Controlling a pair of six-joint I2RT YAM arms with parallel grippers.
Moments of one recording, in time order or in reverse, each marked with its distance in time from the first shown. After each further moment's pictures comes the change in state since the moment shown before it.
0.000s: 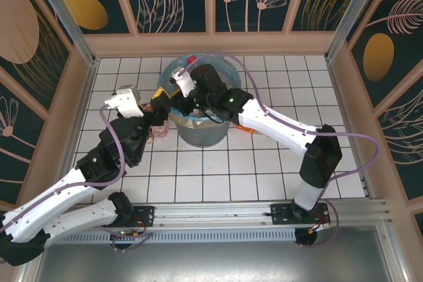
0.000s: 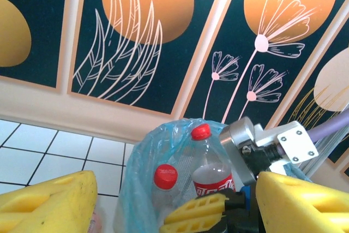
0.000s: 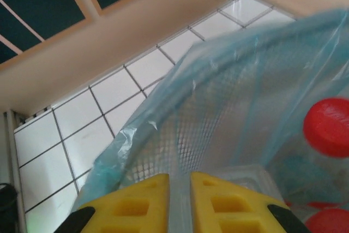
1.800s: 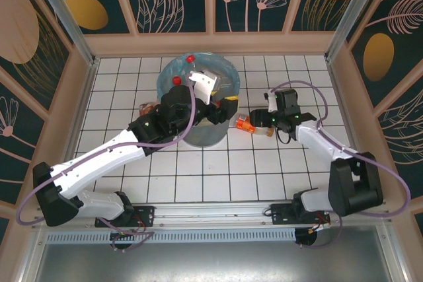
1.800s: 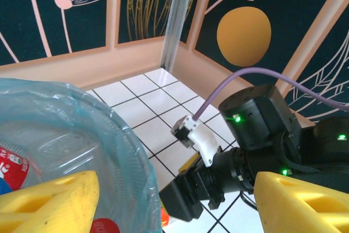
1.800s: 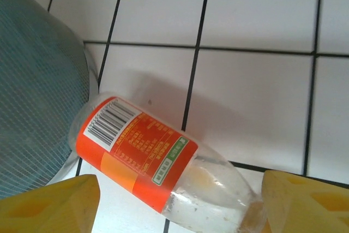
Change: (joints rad) left arm -0.026 0.517 0.343 -0.027 0.673 0.085; right arm -0.624 -0.361 -0.763 0.014 0.037 0.079
